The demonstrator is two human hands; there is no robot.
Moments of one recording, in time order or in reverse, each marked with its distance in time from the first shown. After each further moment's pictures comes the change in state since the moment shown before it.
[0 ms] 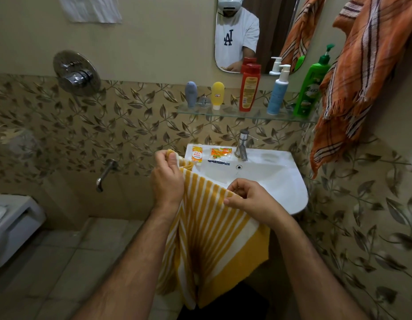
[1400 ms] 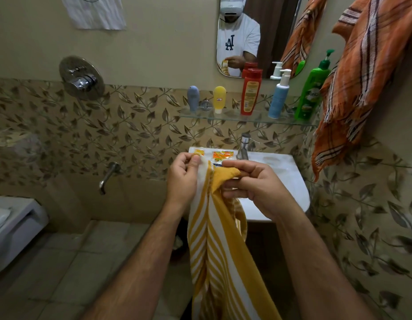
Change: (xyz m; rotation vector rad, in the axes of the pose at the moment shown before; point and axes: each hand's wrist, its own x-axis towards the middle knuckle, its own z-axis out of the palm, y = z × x) left_hand -0.008 0.030 -0.001 -0.445 -0.297 -0.172; right_hand -0.013 -0.056 -0.009 0.656 -0.044 -0.144
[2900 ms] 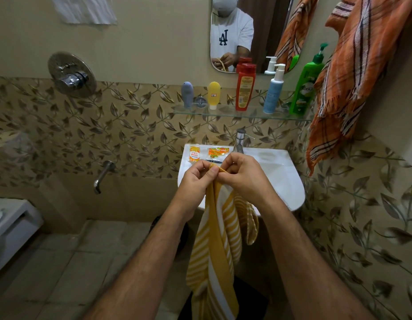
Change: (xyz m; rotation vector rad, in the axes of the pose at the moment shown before) left_hand -0.021 0.004 0.013 -0.201 -0.425 -0.207; right_hand 0.024 0.015 0.005 -0.703 0.259 -0.105
